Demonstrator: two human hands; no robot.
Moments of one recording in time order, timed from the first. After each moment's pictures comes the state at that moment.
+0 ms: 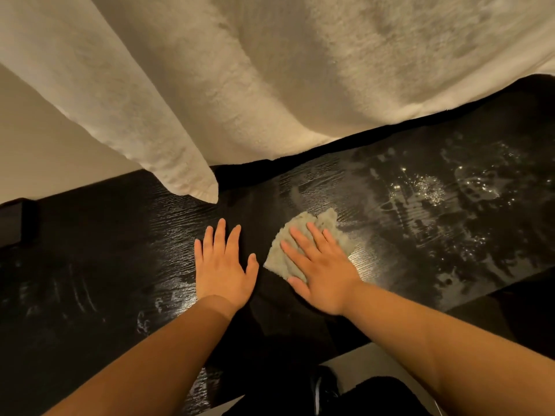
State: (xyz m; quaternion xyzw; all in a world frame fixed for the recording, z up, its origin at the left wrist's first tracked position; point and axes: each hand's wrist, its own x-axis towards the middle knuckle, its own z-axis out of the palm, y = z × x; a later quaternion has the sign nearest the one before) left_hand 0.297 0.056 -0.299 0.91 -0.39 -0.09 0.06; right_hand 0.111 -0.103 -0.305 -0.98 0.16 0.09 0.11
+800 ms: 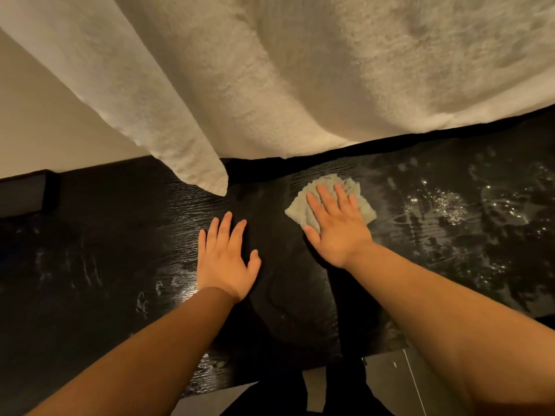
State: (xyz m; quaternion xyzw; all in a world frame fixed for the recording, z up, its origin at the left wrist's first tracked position) left_hand 0.293 0.052 -0.297 0.92 -0.37 -0.09 0.04; right_hand 0.158 -0.183 -0.302 -0.95 0.26 0.12 0.10
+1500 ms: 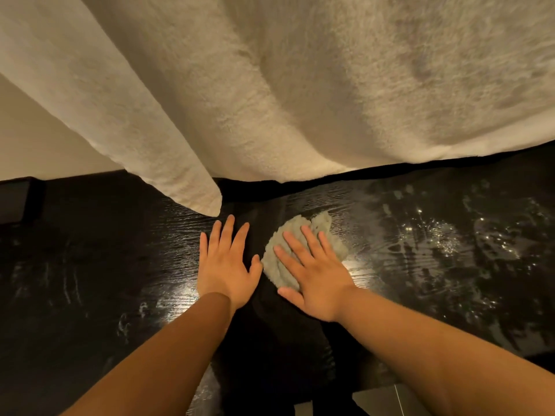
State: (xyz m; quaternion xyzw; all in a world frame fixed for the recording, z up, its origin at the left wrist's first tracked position) left_hand 0.305 0.013 -0.300 0.92 -0.36 -0.10 0.08; right_hand 0.148 -0.156 -0.295 -0.98 0.08 0.16 0.10
